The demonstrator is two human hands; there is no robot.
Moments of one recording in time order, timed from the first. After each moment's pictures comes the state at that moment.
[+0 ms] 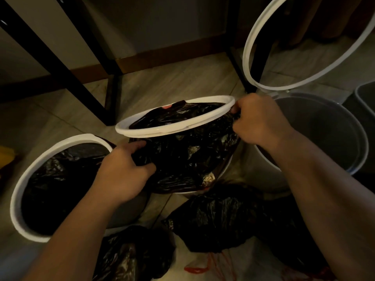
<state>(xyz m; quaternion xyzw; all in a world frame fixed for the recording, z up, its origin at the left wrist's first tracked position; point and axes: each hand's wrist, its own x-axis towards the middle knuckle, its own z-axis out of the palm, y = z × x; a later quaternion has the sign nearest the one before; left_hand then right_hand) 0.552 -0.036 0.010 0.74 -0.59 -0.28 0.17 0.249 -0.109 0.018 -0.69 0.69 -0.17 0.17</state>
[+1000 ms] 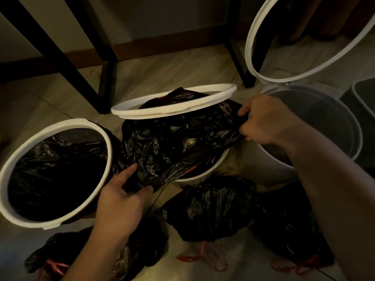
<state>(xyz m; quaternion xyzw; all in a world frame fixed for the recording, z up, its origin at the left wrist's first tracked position) 0.555 0.047 -0.058 0.73 -0.36 -0.44 0.37 0.237 -0.088 0.026 -0.64 0.72 -0.07 0.28</state>
